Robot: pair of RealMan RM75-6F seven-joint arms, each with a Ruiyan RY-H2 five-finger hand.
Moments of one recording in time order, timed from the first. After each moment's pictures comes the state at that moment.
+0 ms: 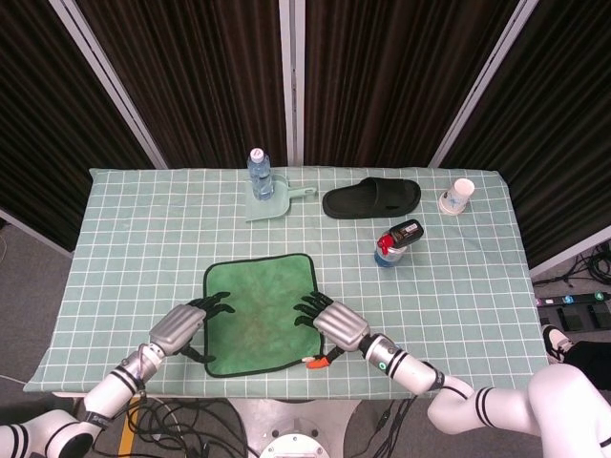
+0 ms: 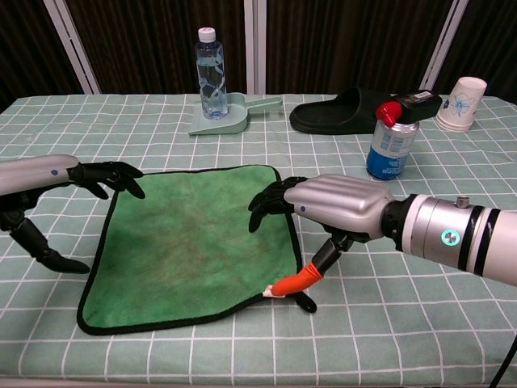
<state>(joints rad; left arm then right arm) -0.54 -1.35 0.03 -1.67 1.41 0.92 -0.12 0.81 -1.69 -0.04 -1.32 -1.54 0.89 0.02</state>
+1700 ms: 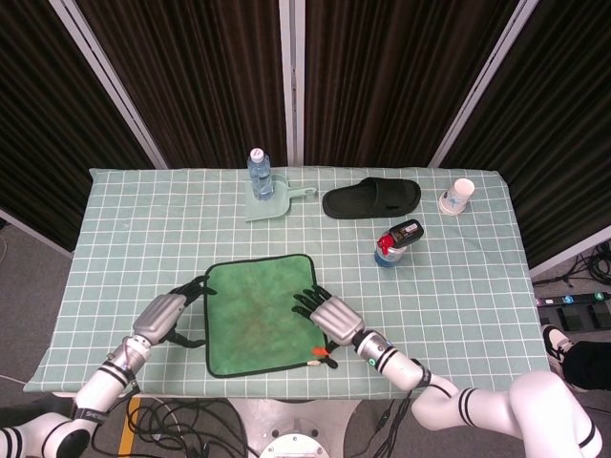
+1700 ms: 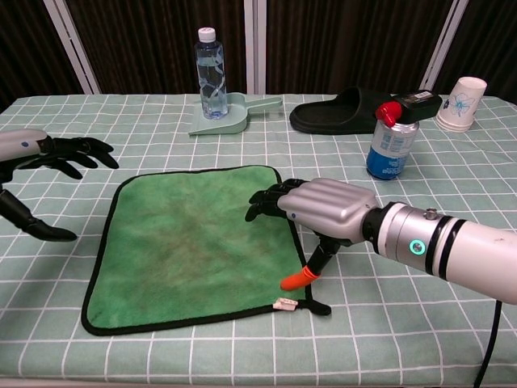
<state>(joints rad) -0.49 -1.33 -0.02 -1.67 1.32 0.95 -0.16 0.79 -1.81 0.00 -1.18 -1.48 0.85 -0.14</state>
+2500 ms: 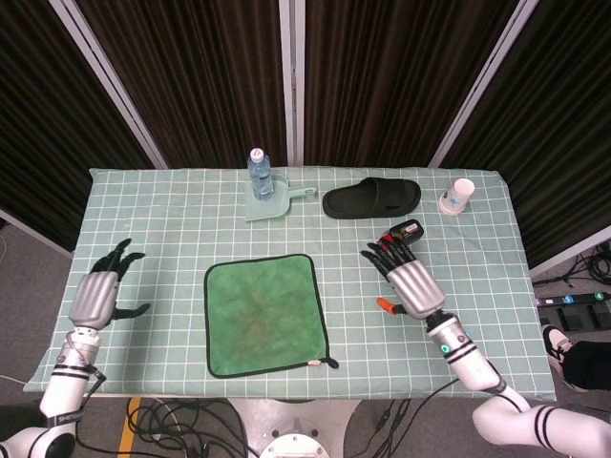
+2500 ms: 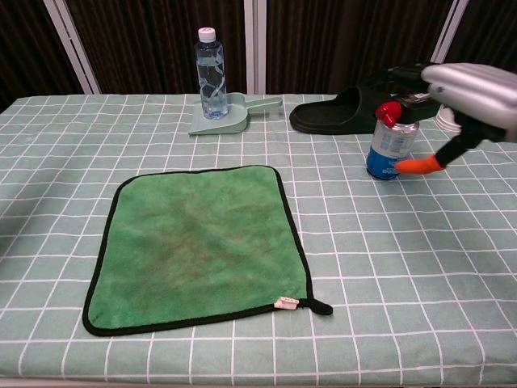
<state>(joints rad) -0.34 -1.35 -0.08 -1.54 1.26 1.31 0.02 0.57 -1.42 0.06 -1.48 -1.45 1.18 -0.11</state>
